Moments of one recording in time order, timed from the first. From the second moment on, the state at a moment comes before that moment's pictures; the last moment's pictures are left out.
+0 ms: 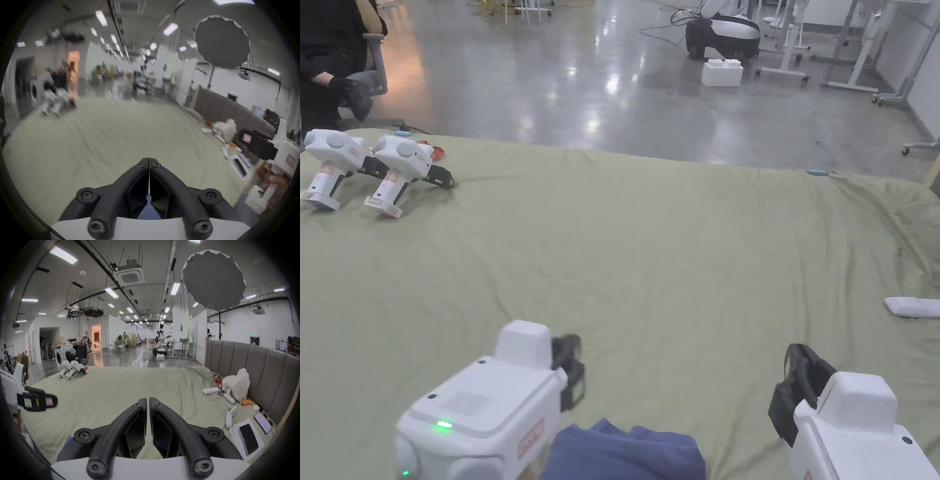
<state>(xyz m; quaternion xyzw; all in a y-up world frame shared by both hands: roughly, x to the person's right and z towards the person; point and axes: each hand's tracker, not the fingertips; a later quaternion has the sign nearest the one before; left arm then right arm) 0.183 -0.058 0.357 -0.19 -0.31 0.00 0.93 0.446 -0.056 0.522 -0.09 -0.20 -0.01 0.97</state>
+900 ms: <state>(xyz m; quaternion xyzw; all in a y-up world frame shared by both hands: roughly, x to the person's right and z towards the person) 0.105 -0.115 0.362 -0.25 -0.23 0.03 0.94 0.343 -0.176 0.503 -0.29 -0.07 -0.04 0.95</state>
